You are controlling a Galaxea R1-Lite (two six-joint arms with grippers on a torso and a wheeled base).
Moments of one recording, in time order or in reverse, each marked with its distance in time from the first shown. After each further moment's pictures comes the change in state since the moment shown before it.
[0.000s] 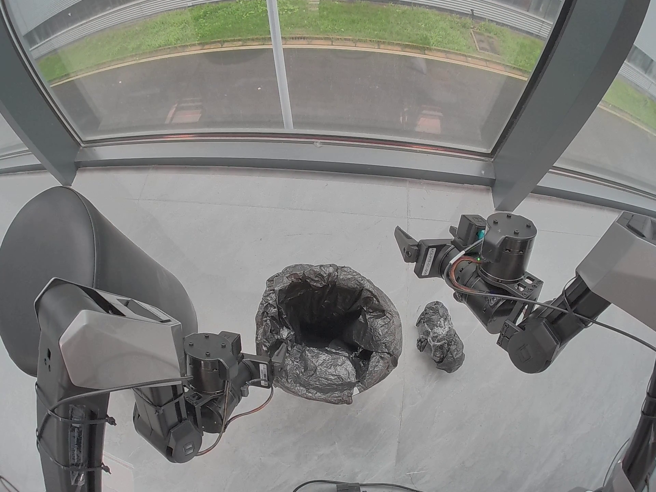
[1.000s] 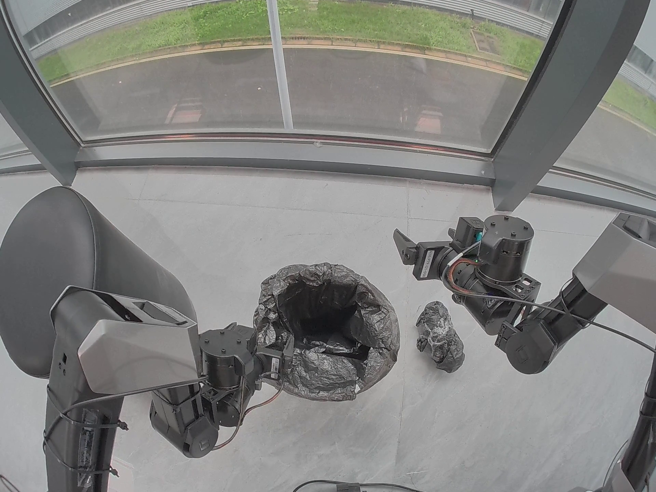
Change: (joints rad) left arm -0.024 0.052 -0.109 0.001 0.073 0.134; right arm 0.000 0.011 -0.003 0.000 0.000 0.000
